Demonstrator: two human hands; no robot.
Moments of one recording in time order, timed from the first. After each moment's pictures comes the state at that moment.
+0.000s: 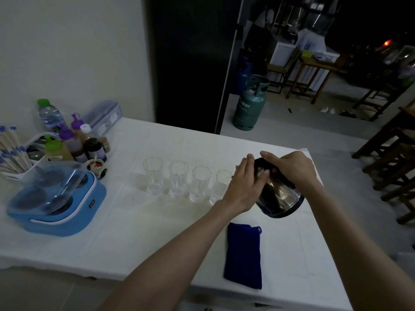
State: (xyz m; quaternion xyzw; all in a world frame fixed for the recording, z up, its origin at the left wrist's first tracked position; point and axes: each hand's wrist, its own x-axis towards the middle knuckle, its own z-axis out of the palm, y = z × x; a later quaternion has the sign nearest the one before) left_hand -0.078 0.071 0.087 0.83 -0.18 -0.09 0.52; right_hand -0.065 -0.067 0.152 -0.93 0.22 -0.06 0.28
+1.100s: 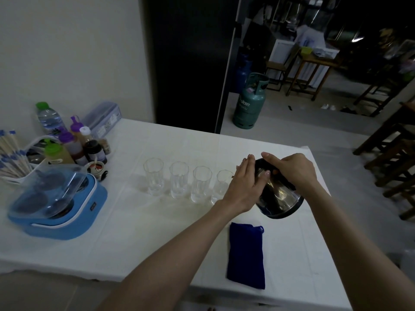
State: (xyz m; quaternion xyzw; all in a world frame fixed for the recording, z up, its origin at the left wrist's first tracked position) left_hand -0.072 0.073 0.081 0.83 -0.19 -0.11 0.51; right_hand -0.065 -0.067 0.141 -0.92 0.23 -0.06 0.30
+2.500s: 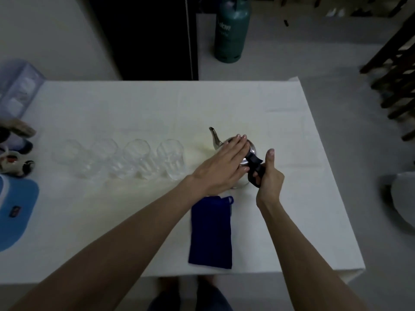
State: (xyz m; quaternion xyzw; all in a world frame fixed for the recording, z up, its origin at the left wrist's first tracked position) left_hand -0.014 -0.025 -0.018 0.86 -0.45 -0.10 0.20; right_hand -0.075 -0.159 -0.054 -0.54 0.43 -0.16 0.71
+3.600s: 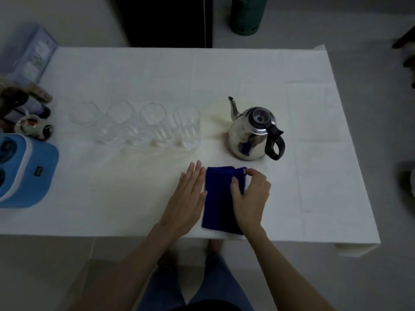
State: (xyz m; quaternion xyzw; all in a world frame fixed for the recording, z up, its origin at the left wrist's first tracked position) left_hand -0.143 0.108 -0.109 0.94 -0.28 -0.06 0.18; right_hand -0.176 -0.067 -0.111 -0.86 0.27 -0.12 0.41
